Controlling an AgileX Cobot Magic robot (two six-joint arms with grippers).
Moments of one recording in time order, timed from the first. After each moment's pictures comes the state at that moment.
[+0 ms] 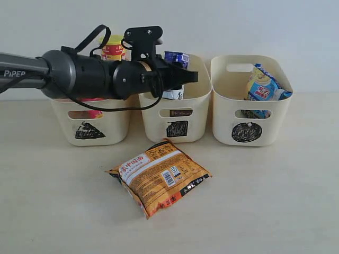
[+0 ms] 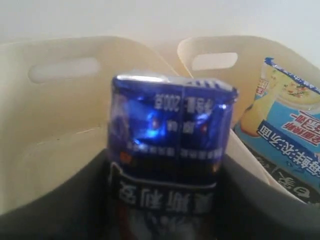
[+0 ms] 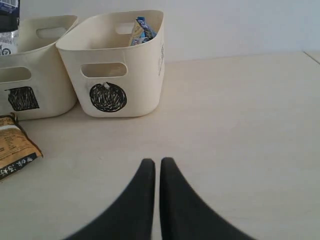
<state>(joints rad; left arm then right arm) -0.56 2.15 -1.57 -0.21 -0.11 0.01 0.02 0.01 0.00 0.16 0.30 -0.06</state>
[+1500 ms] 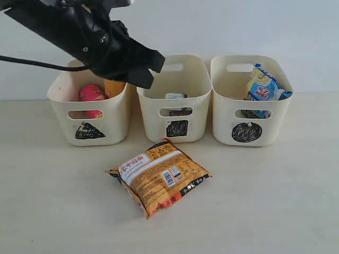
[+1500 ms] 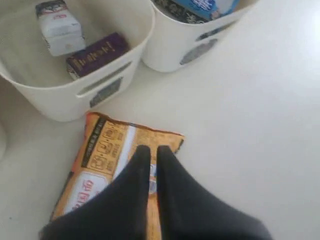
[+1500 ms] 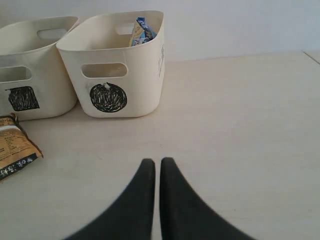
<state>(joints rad) -0.53 1.66 -1.45 -0.35 0.75 0.26 0.02 0.00 0.00 0.17 0.30 -0.06</state>
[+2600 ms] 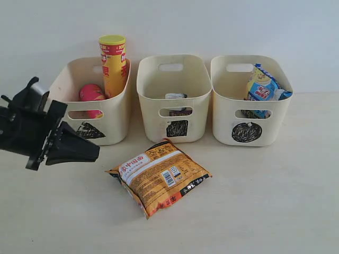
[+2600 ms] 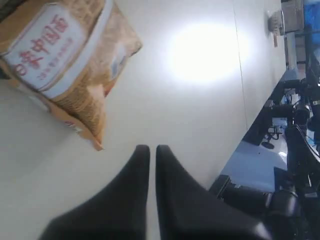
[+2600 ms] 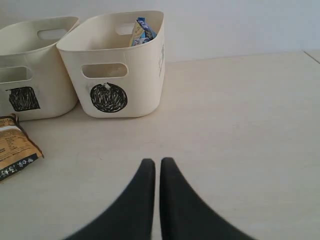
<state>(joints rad) 0.01 1.74 -0.94 -1.22 1.12 0.89 0.02 0.00 0.00 0.17 0.30 -0.06</state>
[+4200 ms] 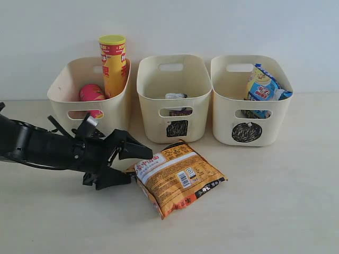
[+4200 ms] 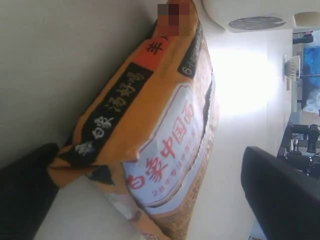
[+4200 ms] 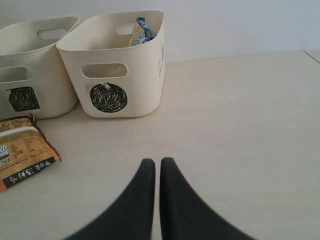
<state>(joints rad) -0.16 2.16 -1.07 -1.58 0.90 1.13 0.02 0.00 0.00 0.17 0.30 -0.06</state>
